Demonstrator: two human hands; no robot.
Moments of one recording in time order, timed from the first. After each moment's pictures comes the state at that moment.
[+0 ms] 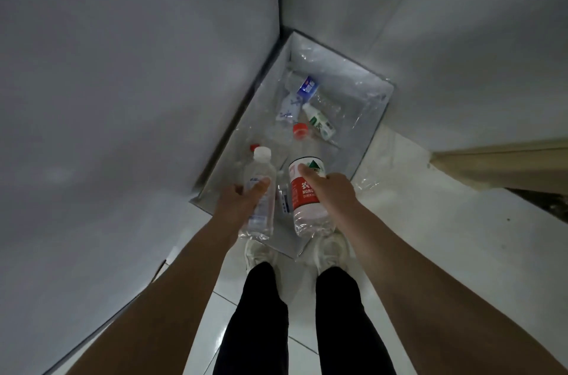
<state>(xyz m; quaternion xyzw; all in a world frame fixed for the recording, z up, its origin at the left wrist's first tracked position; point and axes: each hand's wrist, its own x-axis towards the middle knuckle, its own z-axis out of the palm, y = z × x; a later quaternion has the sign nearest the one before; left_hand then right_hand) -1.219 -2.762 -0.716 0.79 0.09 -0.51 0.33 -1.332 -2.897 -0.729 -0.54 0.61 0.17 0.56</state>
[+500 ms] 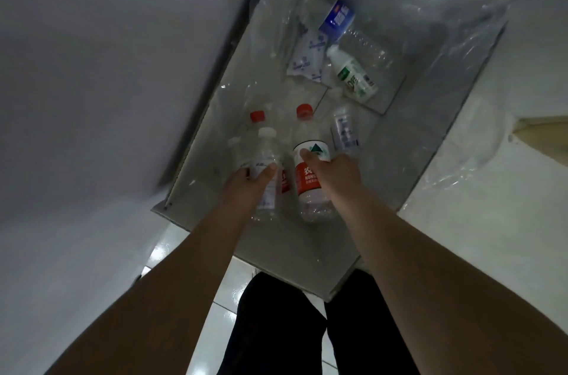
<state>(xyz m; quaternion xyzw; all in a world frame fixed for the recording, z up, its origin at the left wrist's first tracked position) -1.200 -2.755 -0.927 0.82 0.08 -0.51 0.26 -1.305 -2.875 -0.939 -0.50 0.64 0.16 0.56</state>
